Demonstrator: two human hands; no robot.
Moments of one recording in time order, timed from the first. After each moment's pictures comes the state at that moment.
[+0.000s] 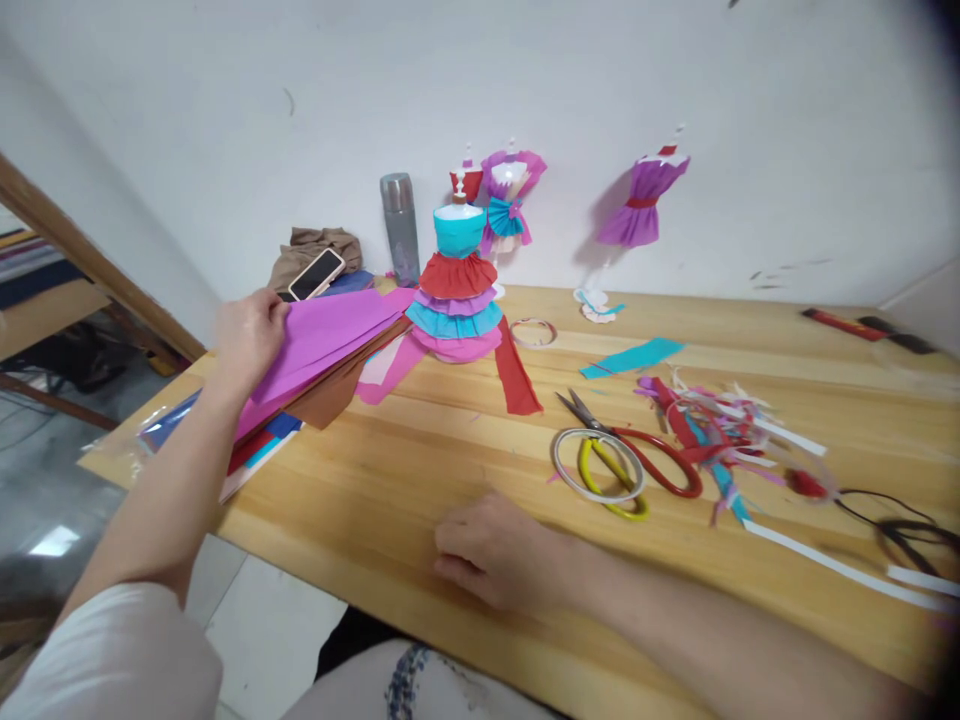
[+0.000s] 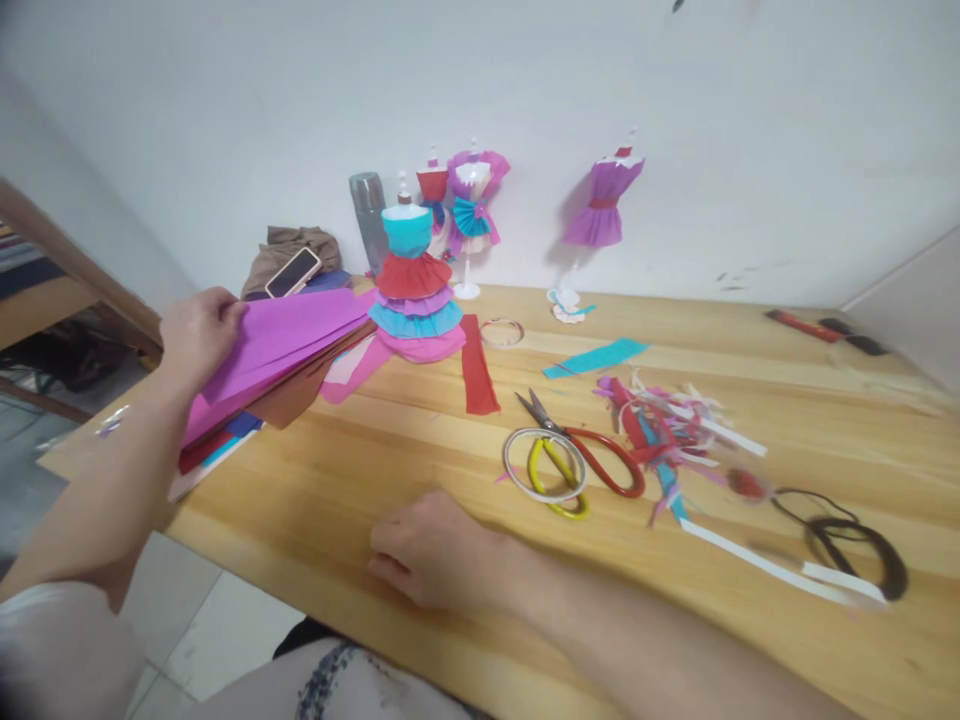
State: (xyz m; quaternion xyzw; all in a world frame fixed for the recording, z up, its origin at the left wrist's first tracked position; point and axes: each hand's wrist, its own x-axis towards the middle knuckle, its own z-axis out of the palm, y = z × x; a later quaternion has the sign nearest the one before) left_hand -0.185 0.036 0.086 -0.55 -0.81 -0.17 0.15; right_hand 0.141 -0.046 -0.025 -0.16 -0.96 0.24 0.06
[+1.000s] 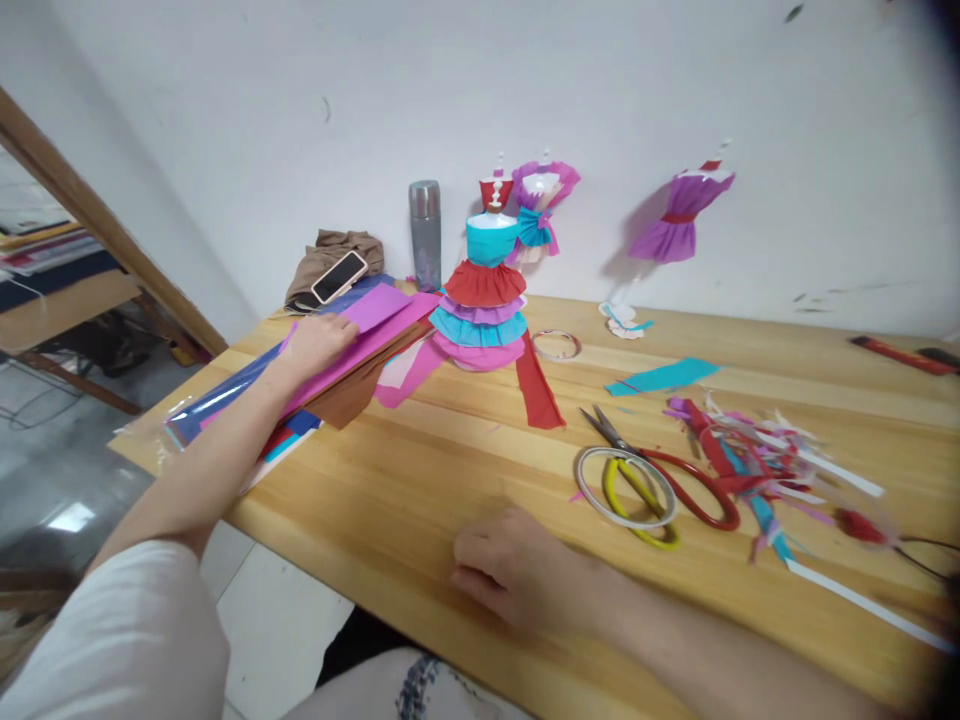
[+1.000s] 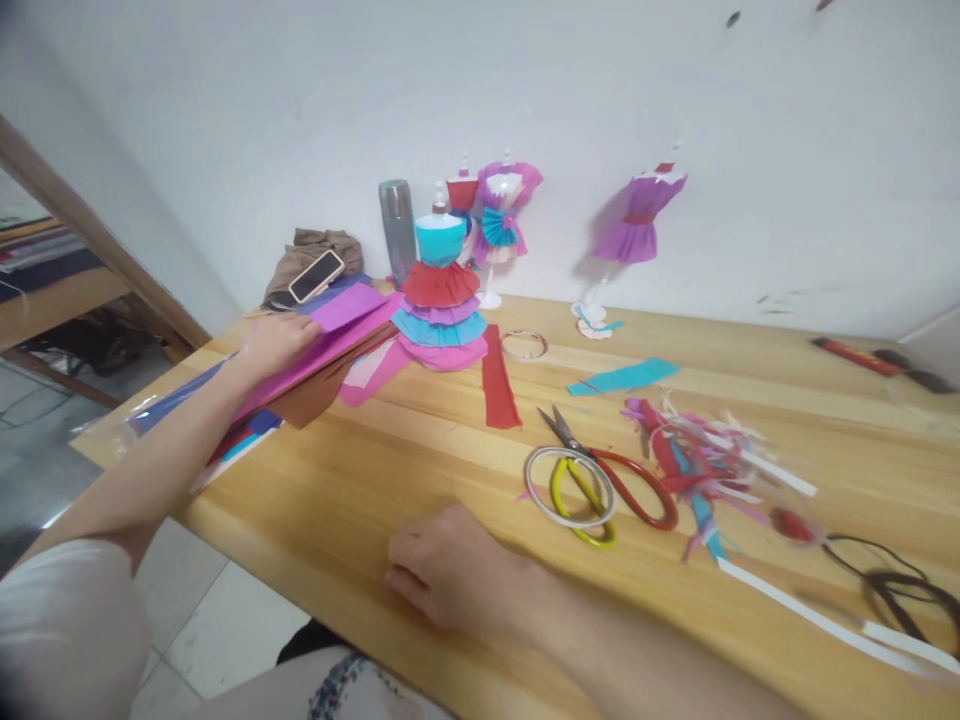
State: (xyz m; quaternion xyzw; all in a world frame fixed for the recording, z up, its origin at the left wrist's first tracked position) left_hand -0.202 0.069 0.045 -0.77 -0.59 0.08 0.23; right_hand 0.142 -0.047 -0.043 -0.15 -0.95 0.24 0.12
